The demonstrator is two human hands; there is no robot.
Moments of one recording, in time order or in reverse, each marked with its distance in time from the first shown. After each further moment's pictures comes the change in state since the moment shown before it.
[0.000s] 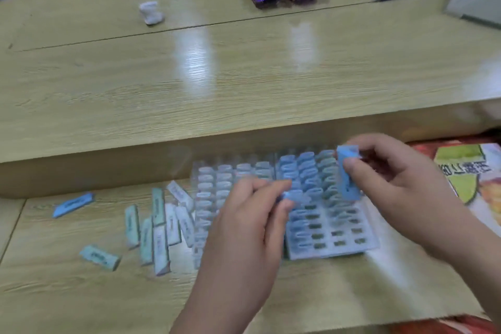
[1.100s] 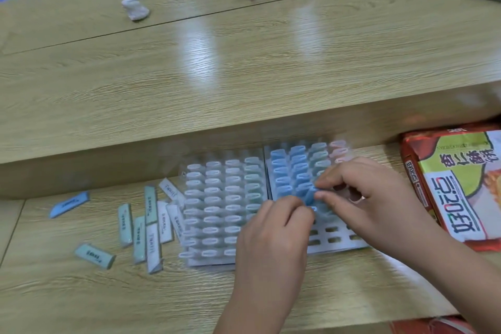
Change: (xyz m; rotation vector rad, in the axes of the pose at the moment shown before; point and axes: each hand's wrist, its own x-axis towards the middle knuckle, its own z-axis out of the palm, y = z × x) left_hand -0.010 -0.011 0.074 0.343 0.044 0.214; right_hand -0.014 0.040 0.014 -0.240 -0.118 -0.237
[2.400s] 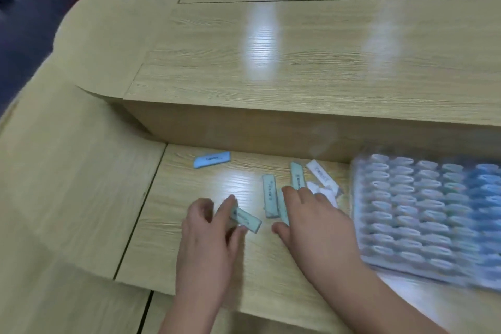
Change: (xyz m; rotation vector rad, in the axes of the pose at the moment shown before) left_hand -0.155 -0.248 -0.120 0.122 -0.057 -0.742; right_hand 0.052 -0.212 0.244 -0.504 -0.420 0.089
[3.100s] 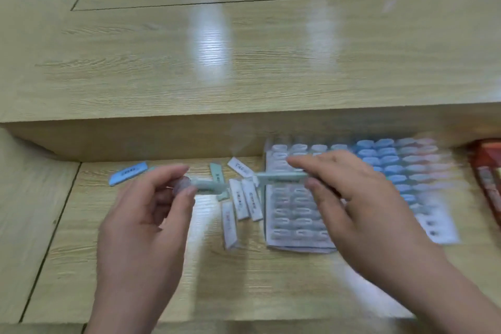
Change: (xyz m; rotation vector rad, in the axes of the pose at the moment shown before) left_hand 0.000 0.112 -0.054 -0.685 0.173 0.104; right_hand -0.068 0.120 -0.100 0.528 0.324 -0.015
